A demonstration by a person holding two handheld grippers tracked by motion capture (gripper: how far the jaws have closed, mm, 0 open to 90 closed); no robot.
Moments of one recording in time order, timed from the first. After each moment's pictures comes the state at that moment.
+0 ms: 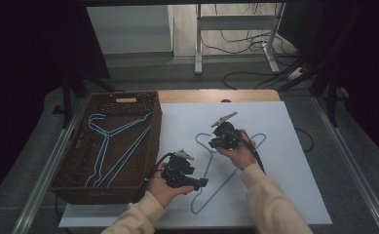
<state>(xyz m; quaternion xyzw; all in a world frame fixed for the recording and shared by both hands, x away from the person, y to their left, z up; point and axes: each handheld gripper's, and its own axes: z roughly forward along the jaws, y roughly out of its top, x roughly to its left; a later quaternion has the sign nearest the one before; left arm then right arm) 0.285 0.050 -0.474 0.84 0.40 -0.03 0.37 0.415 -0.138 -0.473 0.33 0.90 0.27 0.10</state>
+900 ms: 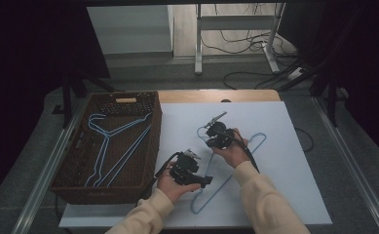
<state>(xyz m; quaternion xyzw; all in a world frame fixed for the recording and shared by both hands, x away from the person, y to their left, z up) 0.307 0.026 -0.502 0.84 0.41 -0.02 0.35 0.421 -0.120 -0.479 0.33 0.91 0.24 0.11</state>
